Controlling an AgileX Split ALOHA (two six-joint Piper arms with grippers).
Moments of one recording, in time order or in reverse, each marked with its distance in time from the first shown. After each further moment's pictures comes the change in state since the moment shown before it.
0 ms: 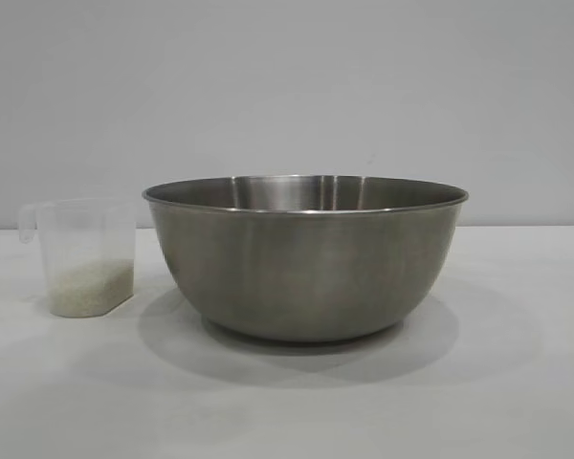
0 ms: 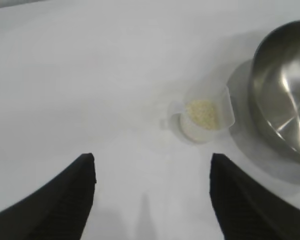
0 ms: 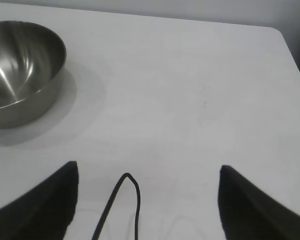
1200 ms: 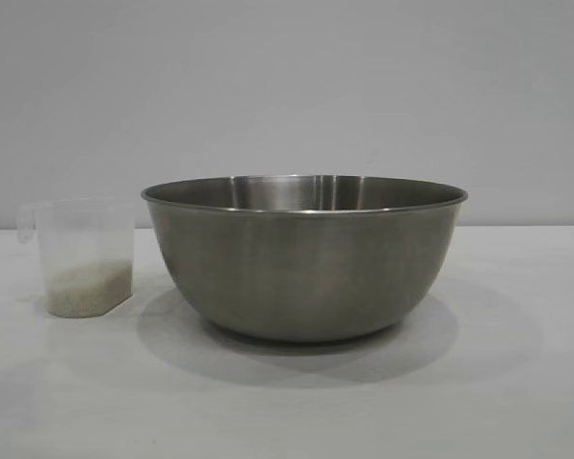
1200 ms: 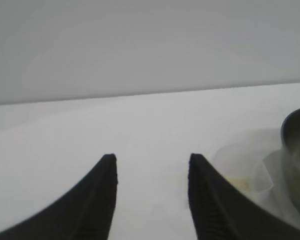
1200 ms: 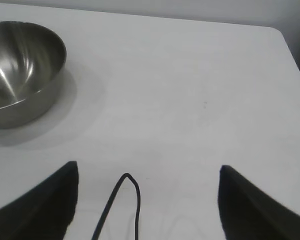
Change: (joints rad) left arm -0.147 0.008 0.383 0.189 -0.819 -0.104; right arm 0.000 0.000 0.000 0.000 0.000 0.000
